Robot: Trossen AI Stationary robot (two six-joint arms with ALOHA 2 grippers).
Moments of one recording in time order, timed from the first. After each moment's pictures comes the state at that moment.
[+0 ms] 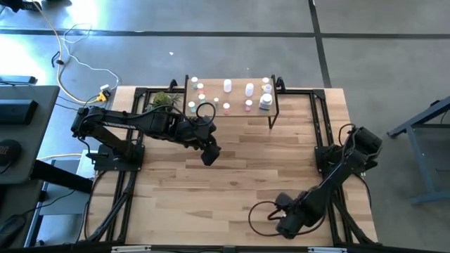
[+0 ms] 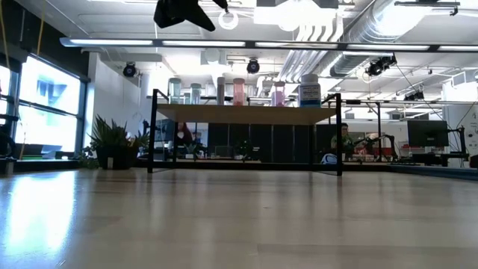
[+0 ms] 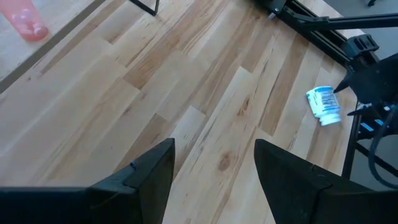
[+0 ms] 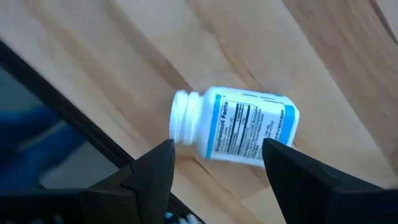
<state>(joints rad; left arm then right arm) 0.02 1.48 1.44 -0.80 -0.17 -0.65 0.83 1.73 1.23 -0.92 -0.08 1.54</state>
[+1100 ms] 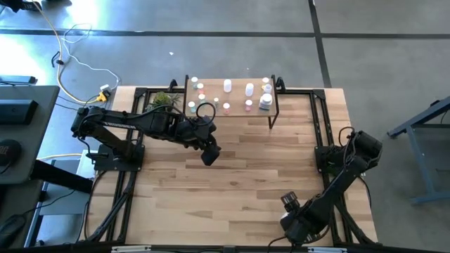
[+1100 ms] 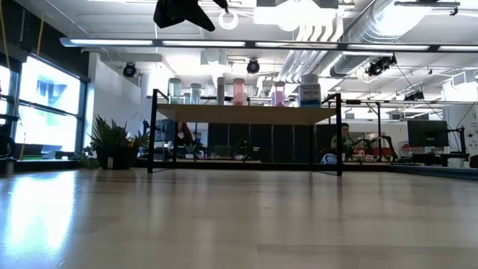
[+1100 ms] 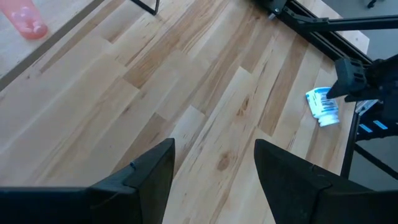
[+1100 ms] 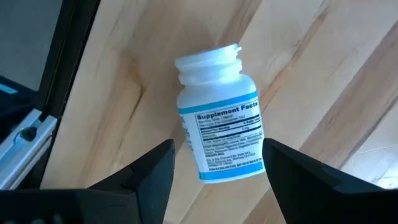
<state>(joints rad) 0.02 1.48 1.44 -0.80 -0.17 -0.66 0.90 1.77 1.23 -0.96 -0.01 0.41</state>
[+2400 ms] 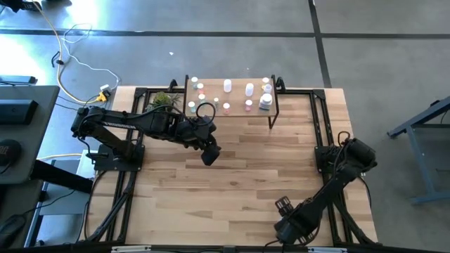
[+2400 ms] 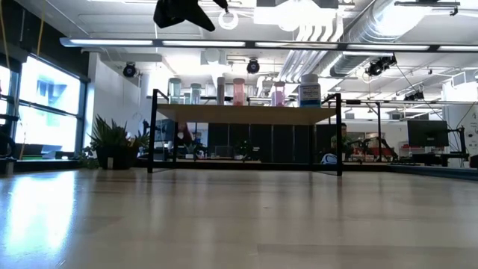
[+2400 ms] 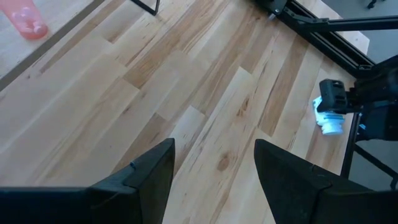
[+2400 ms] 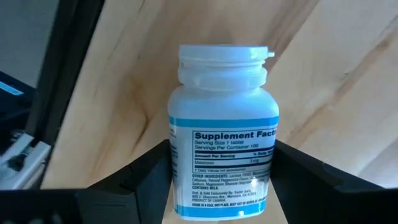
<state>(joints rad) 0.02 1.49 1.44 -0.80 -0.17 -0.66 0.88 1.90 1.23 -0.85 -0.09 0.34</state>
